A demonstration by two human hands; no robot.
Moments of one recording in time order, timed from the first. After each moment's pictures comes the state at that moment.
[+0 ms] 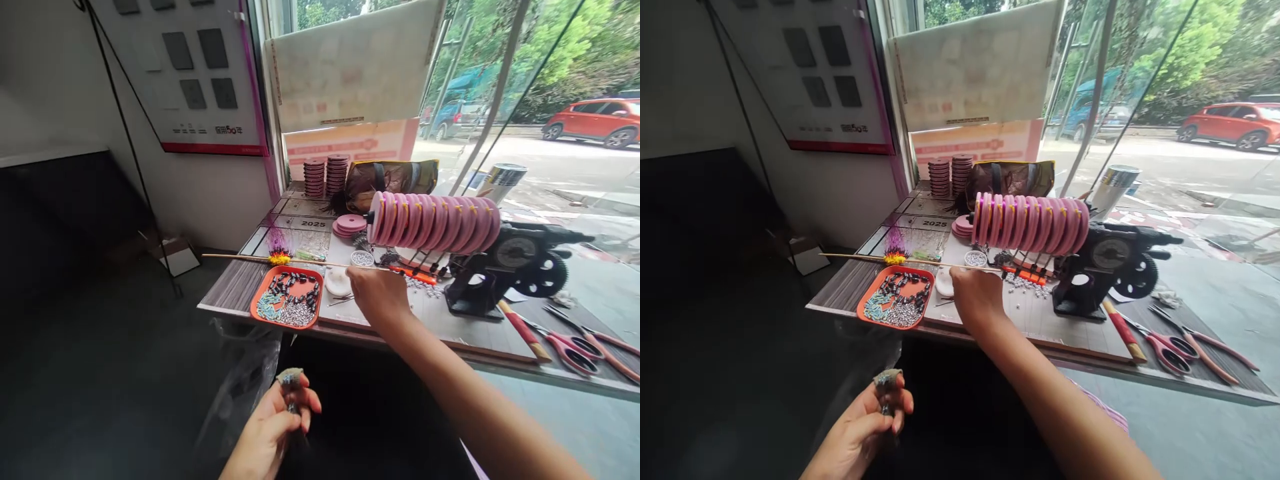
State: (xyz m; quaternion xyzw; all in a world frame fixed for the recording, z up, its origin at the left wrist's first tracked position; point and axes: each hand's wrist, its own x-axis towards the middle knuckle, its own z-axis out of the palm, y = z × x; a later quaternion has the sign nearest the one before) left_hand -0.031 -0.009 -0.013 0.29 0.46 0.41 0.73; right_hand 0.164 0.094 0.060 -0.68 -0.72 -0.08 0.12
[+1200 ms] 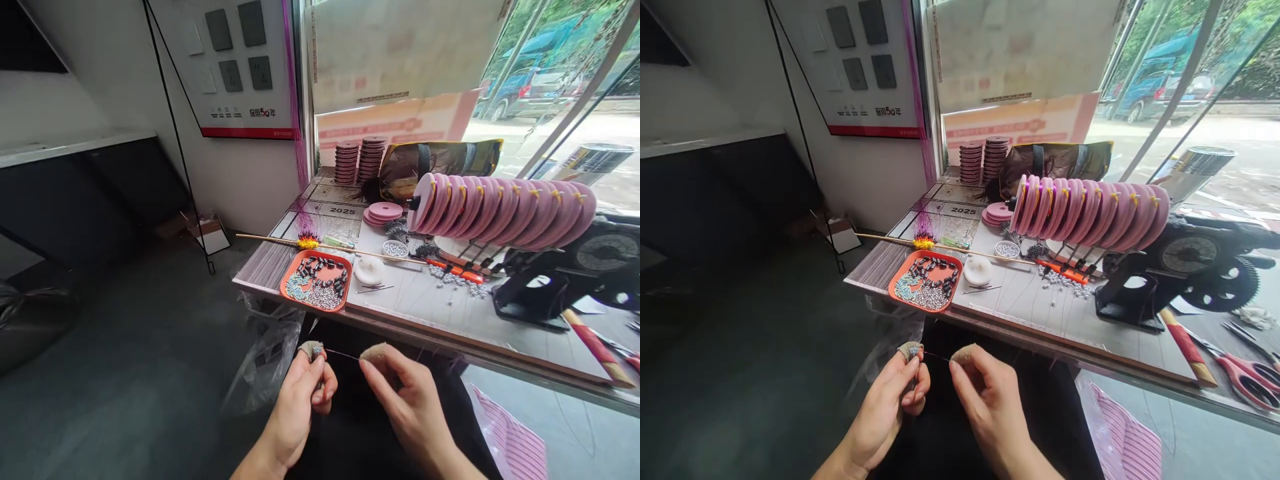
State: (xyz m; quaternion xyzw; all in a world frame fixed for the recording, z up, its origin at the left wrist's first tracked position) left_hand -0.015 -0.014 -0.005 0.28 0.47 0.45 0.71; right_hand 0.134 -0.017 -0.009 -0.50 -0.67 0.29 0.47
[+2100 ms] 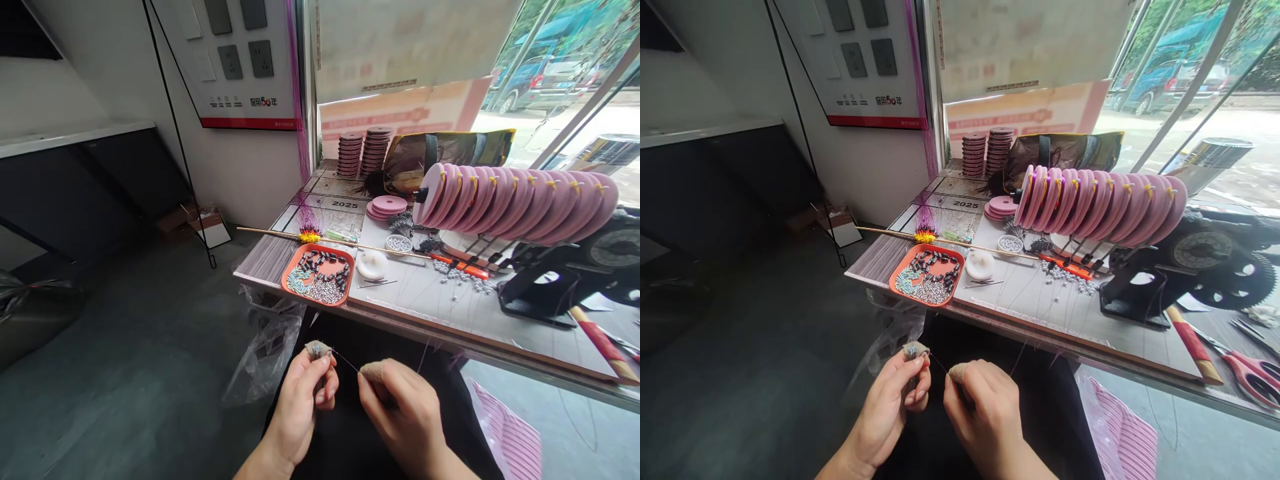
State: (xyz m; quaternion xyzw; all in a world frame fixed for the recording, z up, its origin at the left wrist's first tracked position) left_hand -0.011 -0.017 -0.013 0.26 0.46 0.46 0.71; right_hand 0.127 -0.025 -0.017 -0.46 -0.73 0.08 0.50
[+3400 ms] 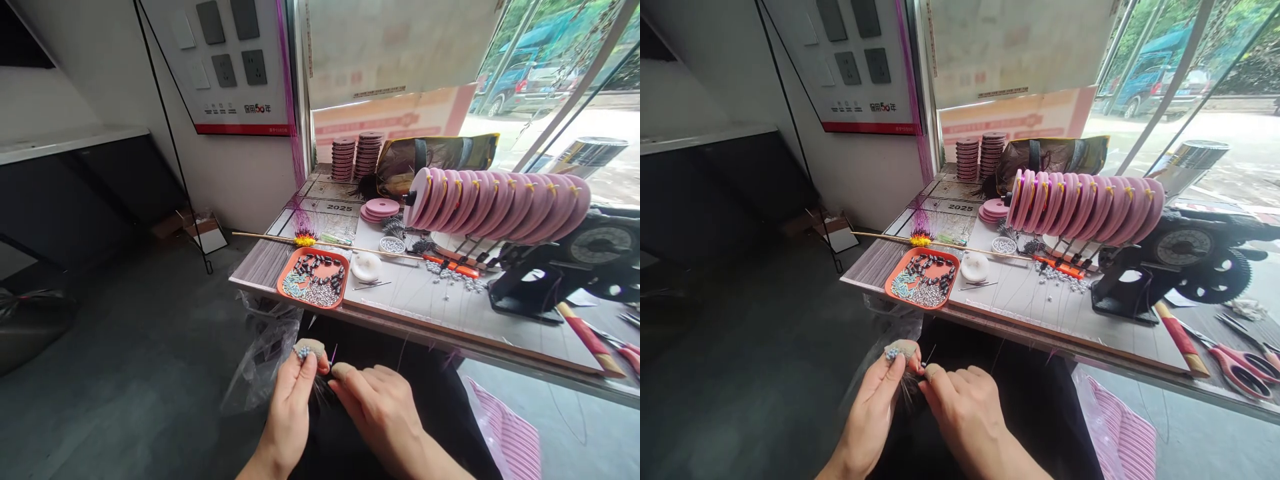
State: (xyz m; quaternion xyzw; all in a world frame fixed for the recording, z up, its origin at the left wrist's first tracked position) left_hand -0.019 -0.019 -0.004 0.43 0.51 0.52 0.54; right_hand 0.115 -0.018 -0.019 -0.44 -0.81 -0.03 0.39
